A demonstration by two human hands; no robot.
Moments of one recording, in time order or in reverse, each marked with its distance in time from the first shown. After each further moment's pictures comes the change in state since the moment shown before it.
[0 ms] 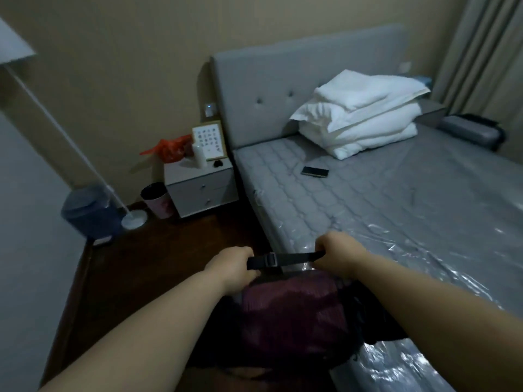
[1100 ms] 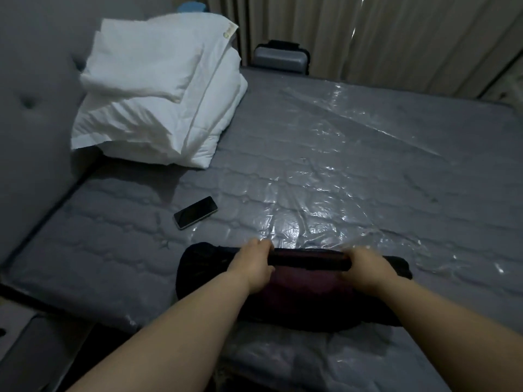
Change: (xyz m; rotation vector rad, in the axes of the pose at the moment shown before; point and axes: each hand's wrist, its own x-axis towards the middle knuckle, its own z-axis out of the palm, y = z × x) left_hand 0.617 0.144 -0.043 0.241 -0.452 0.755; right_hand 0.330 0.204 -0.046 0.400 0.089 1.126
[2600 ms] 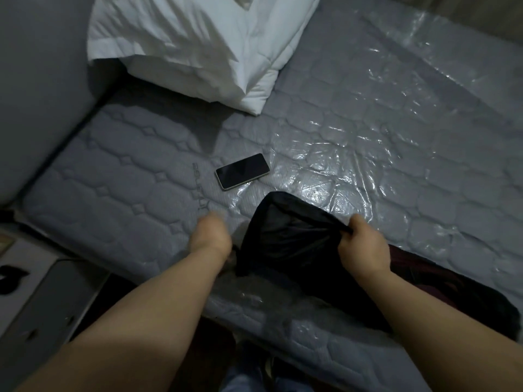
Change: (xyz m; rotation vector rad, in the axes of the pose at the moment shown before) left_hand 0.055 -0.250 -0.031 -0.077 0.118 -0.648; right_hand 0.108 -0.189 0.097 0.120 0.321 0.035
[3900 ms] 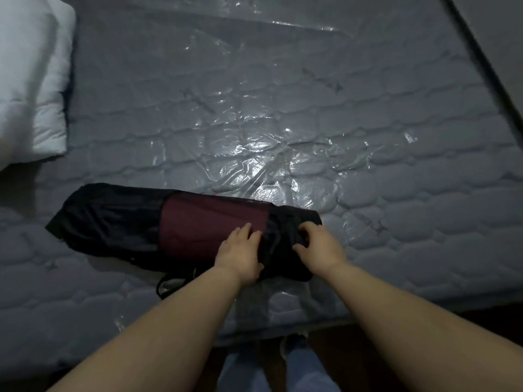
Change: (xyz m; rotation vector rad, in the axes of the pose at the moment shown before) left_hand -0.254 0.275 0.217 0.654 -0.369 0.861; right_hand -0.101 0.348 -0.057 0.311 -0.232 0.382
